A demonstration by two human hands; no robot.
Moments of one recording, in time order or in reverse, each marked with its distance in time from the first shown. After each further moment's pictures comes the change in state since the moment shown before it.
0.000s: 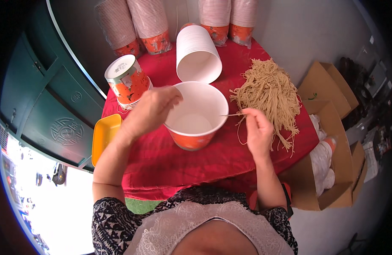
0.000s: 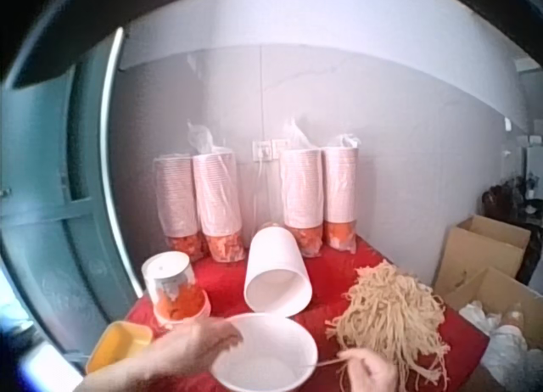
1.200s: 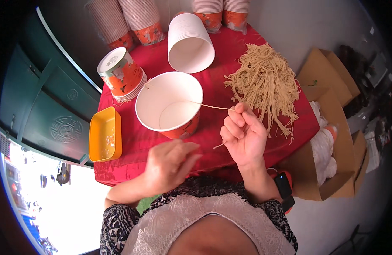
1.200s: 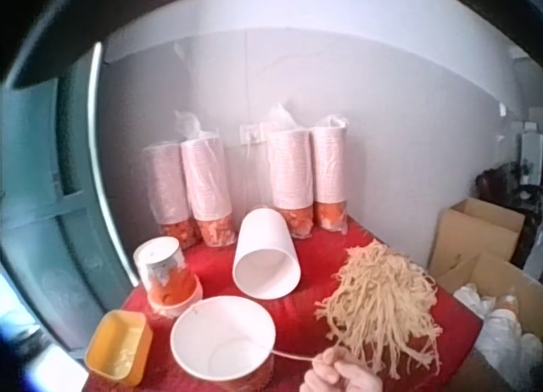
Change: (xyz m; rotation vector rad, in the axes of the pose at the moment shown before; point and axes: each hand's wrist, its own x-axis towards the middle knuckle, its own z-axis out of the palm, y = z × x) left_hand -0.083 0.086 0.068 -0.091 0.210 0.126; right_hand -0.025 -0.040 0.006 1.514 -0.212 0.581
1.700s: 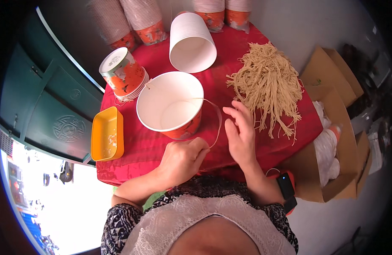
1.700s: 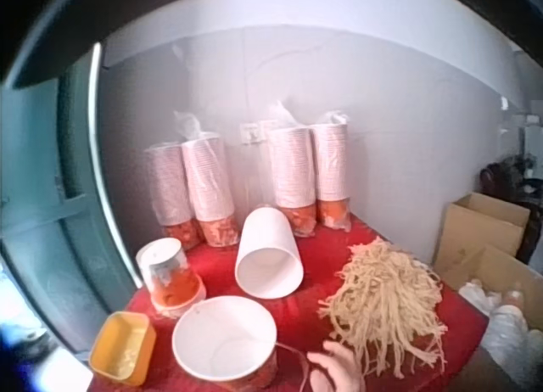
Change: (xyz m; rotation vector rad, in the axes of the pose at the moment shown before) left_hand 0.004 -0.011 0.033 -0.048 -0.130 -0.195; right_hand -0.005 0.012 -0.034 -1.756 0.145 -0.597
